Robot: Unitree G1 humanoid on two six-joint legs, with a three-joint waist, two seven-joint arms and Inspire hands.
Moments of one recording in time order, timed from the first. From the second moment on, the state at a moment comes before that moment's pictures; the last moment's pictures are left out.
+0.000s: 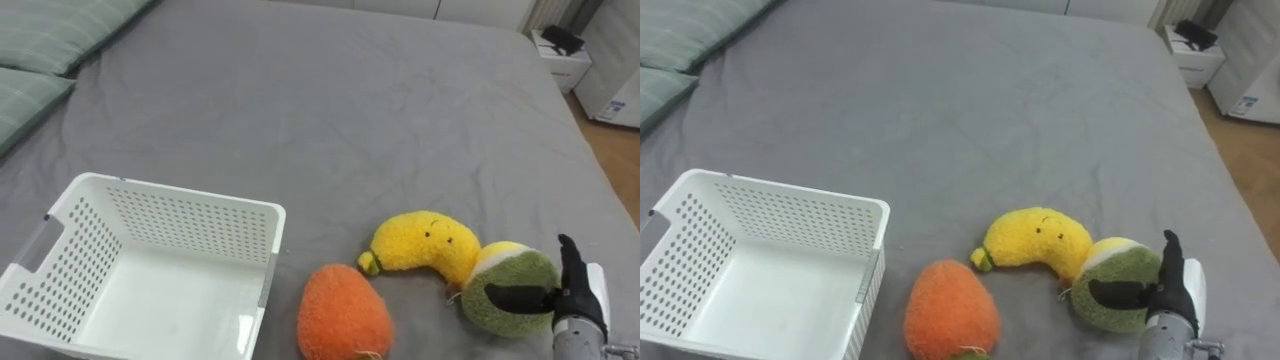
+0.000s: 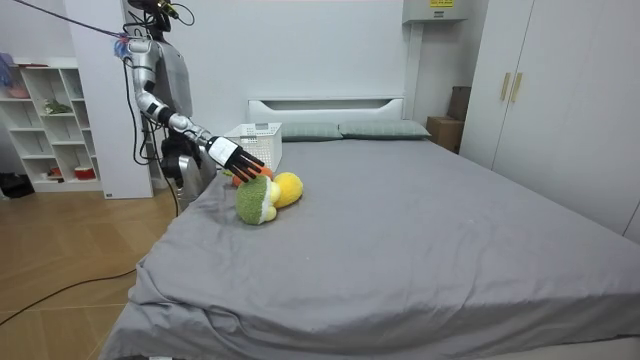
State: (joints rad) left arm 0.33 0.19 0.19 1.00 0.28 0.17 0.21; right arm 0.08 -0.30 -0.10 0.51 -0.09 0.07 -0.34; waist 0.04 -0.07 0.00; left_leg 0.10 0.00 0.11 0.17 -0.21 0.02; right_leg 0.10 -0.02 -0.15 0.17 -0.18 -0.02
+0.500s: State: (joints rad) left arm 0.33 0.19 0.19 1.01 0.28 0.17 0.21; right arm 0.04 -0.30 -0.10 0.62 -0.09 0.07 -0.36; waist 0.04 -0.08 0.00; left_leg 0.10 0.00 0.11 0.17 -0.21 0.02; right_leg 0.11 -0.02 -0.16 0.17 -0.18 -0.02
